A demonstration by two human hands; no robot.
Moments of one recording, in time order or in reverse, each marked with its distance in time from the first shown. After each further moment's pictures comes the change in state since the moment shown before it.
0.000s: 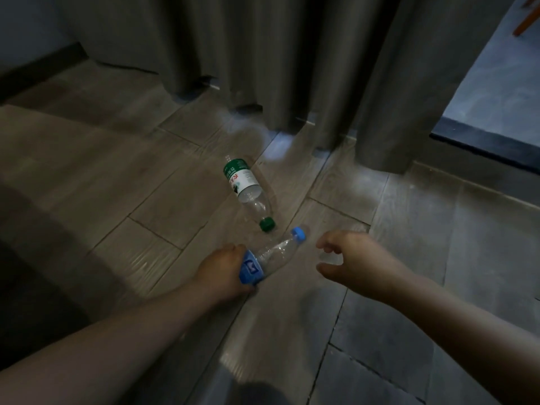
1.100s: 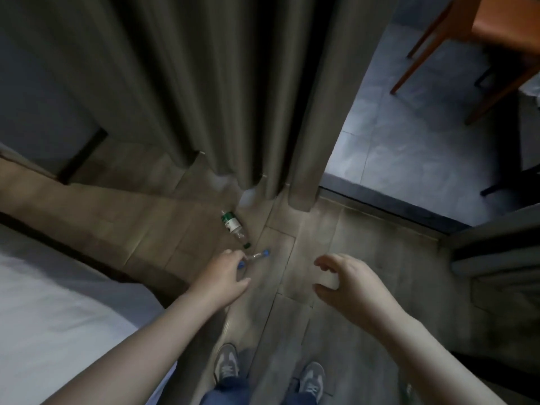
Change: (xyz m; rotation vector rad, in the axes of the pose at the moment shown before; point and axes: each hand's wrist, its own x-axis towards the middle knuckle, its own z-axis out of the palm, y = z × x) left_hand -0.286 0.208 -0.494 -0.211 -0.157 0.023; right_hand -0.316 -0.196 -0.455 0.152 0.024 0.212
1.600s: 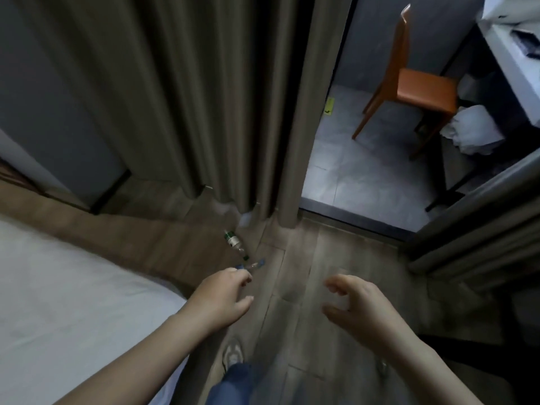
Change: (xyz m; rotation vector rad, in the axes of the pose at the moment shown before) left_hand -0.287 0.071 -0.072 0.127 0.062 0.246; right_hand -0.276 -0.082 -0.061 0.058 0.128 0.025
